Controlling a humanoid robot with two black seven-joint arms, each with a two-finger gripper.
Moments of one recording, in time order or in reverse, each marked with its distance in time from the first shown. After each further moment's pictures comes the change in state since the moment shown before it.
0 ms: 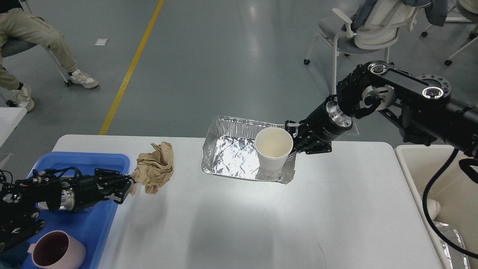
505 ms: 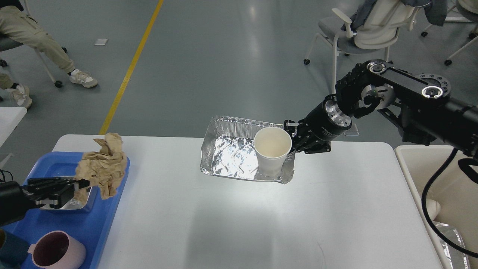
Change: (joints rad) left arm 0.016 0.550 0.000 -0.470 -0.310 -0.114 -0.037; right arm 0.006 0.003 0.004 0.002 -0.001 -0.002 0.000
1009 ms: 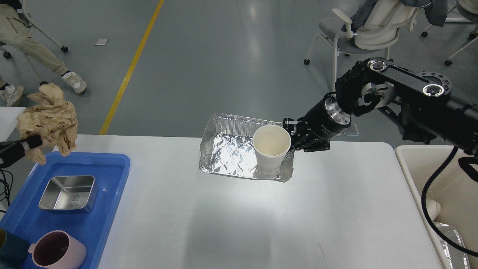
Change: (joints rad) left arm -0.008 0.169 -0.219 -0.030 -0.212 -0.095 -0.039; right arm 0.007 -0.001 0.006 0.005 0.000 0.000 0.000
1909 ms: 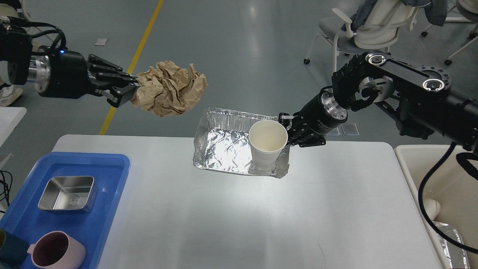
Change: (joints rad) left arm -0.520 -0.541 -0.214 0.054 0.758 -0.624 0.049; right arm 0.021 0.009 0.016 0.008 0.000 0.000 0.000
